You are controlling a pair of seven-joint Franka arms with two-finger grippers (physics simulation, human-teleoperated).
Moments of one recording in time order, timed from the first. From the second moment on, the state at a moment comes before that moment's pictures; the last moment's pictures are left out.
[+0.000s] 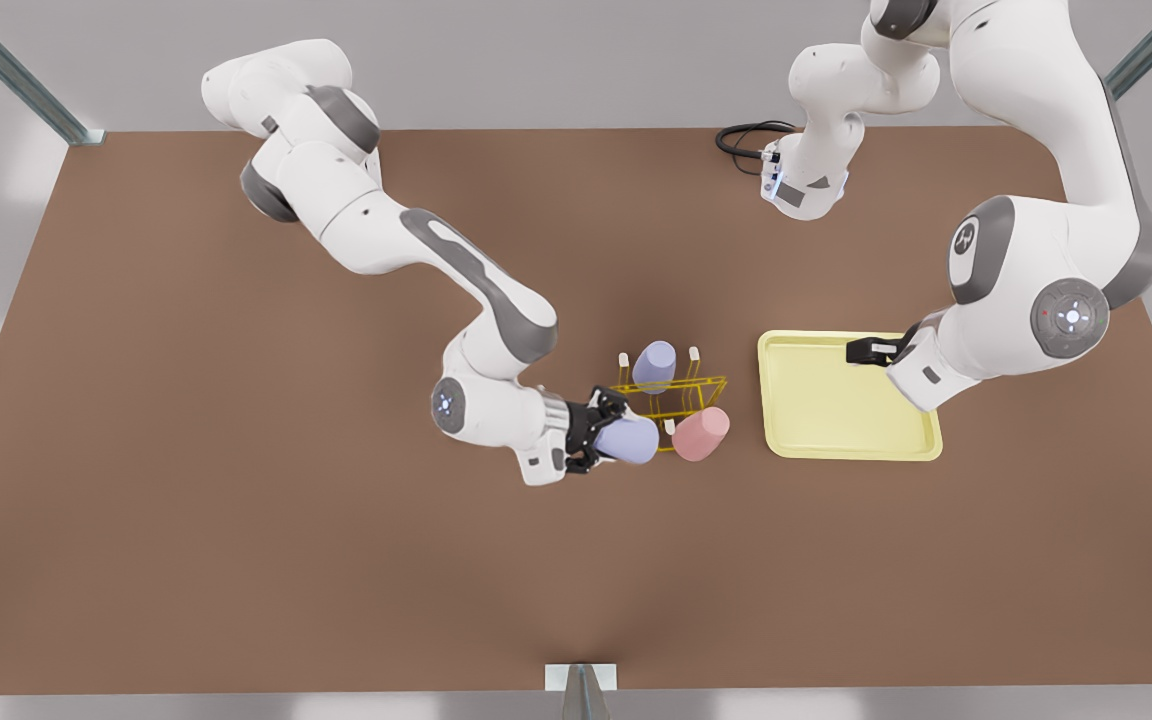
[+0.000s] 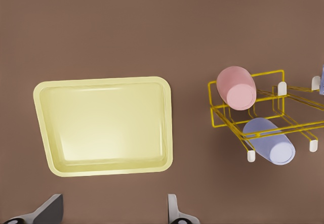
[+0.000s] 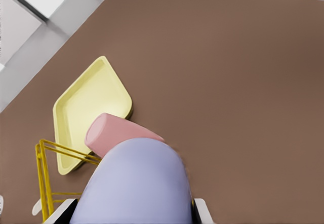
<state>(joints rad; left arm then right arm) -0.10 0.27 -0.04 -1.44 -0.04 1.44 -0.06 0.39 0.96 0.43 -1.08 0.48 2.34 -0.51</state>
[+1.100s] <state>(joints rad) -0.10 0.28 -0.04 -1.43 -0.04 1.44 -0.05 0.40 0.99 0.43 -1.06 0.48 2.38 -0.49</state>
